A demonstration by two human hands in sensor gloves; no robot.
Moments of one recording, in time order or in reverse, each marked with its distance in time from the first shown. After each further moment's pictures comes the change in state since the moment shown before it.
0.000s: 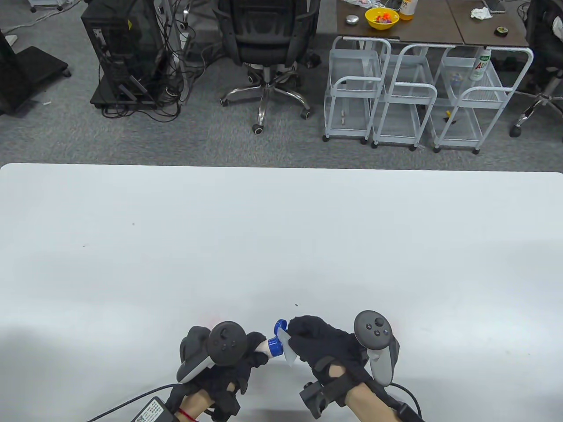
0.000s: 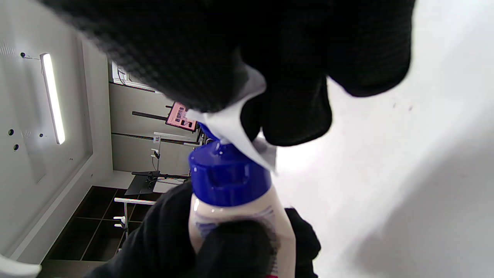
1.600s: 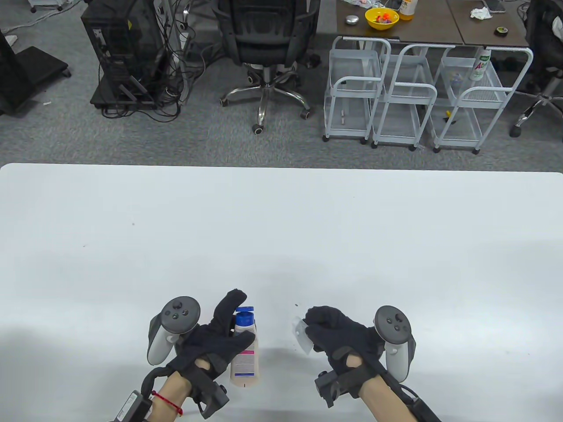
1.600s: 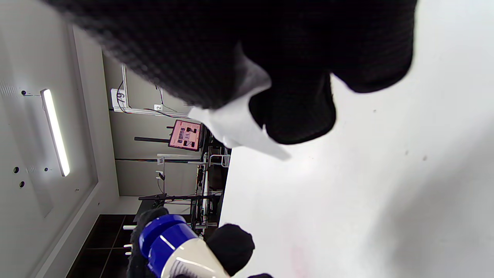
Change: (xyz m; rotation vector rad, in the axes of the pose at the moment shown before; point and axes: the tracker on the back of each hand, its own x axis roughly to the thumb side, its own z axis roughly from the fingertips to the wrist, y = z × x) left_hand -0.057 0.010 -0.010 -0.179 0.046 0.710; right_hand -0.006 -0.031 -0.006 -0.047 0.024 -0.104
